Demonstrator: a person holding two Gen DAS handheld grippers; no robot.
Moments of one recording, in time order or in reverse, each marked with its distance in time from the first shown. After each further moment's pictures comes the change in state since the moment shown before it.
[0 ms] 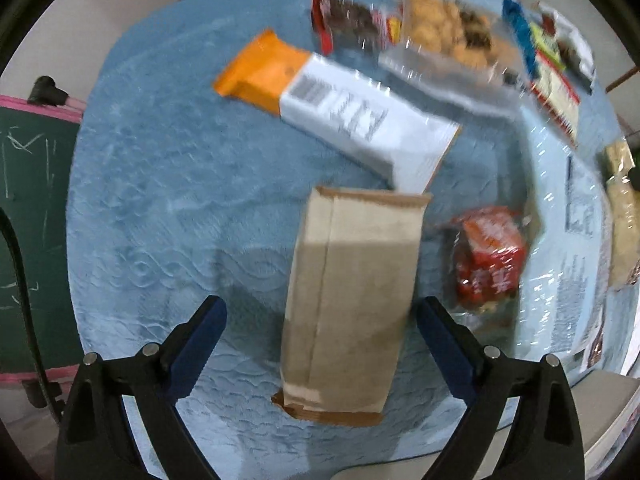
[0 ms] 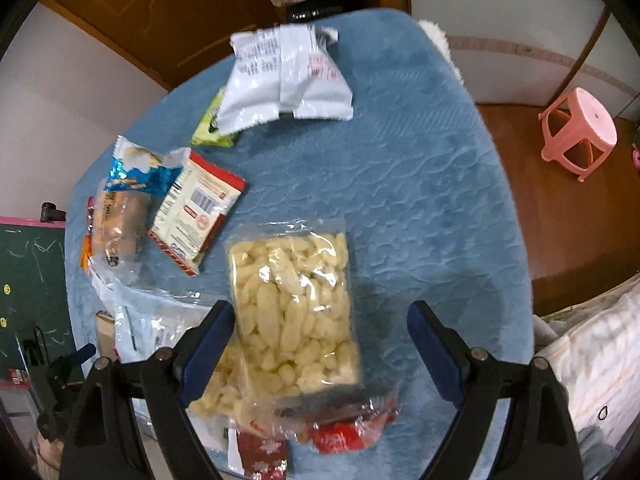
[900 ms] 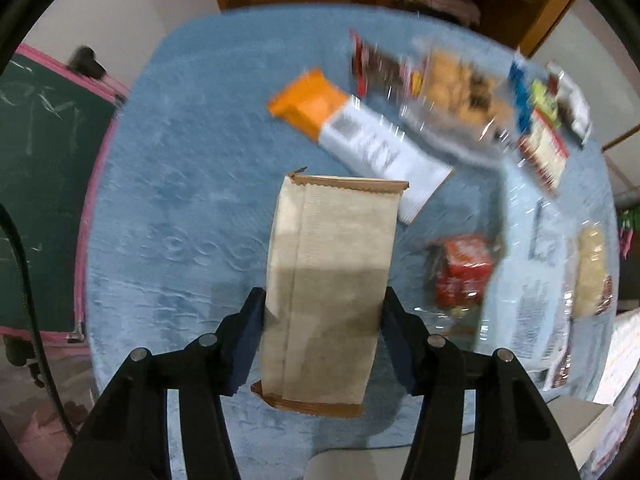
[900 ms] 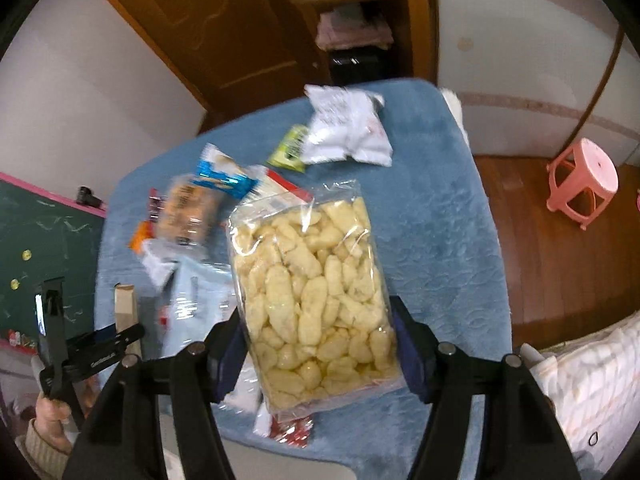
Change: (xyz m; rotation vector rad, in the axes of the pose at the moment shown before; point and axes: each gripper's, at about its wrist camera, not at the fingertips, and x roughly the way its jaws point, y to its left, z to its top) left arm -0.067 0.019 -0.033 -0.148 -0.147 -0.029; right arm -0.081 0.027 -0.042 -0.128 -0.180 0.042
